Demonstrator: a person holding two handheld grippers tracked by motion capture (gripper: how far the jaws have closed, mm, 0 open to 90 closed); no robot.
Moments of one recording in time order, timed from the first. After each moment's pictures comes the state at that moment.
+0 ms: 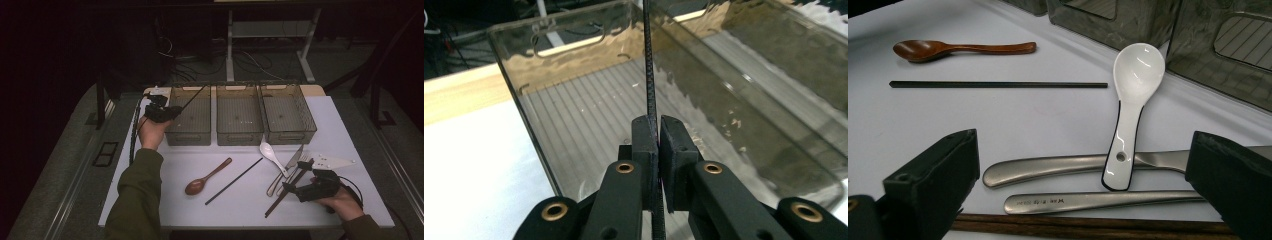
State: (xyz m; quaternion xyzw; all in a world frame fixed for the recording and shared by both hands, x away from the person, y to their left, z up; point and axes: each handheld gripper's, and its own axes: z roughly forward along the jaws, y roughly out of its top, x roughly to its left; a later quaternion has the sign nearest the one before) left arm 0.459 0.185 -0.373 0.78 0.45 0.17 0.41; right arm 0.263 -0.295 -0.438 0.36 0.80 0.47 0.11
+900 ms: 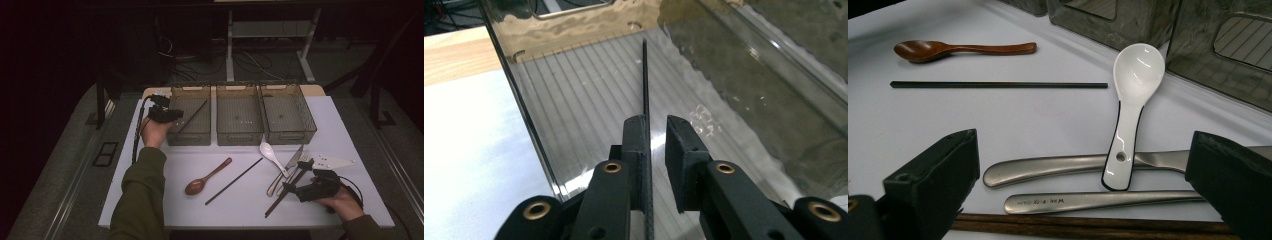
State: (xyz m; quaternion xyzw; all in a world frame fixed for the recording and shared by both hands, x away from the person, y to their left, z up) left arm 0.472 0.184 -0.389 0.78 0.47 0.15 0.39; right arm 0.263 -0.295 -0.438 0.36 0.80 0.47 0.11
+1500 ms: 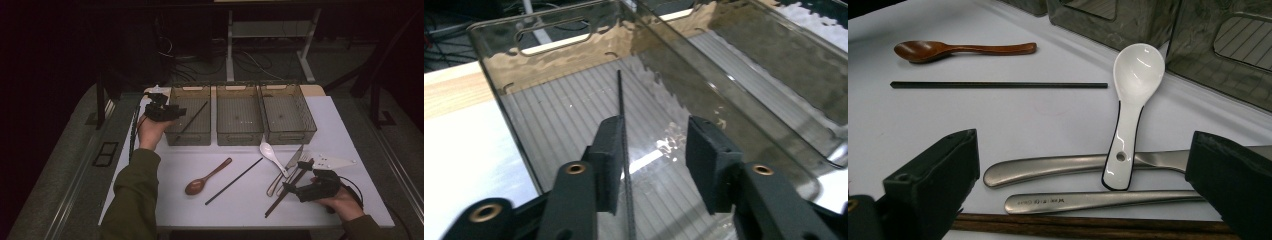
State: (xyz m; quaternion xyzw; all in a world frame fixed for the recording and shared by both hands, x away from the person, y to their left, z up) left arm 0.454 0.183 -0.362 0.78 0.43 0.15 0.42; right arm 0.263 -0.295 -0.438 0.36 0.80 0.47 0.11
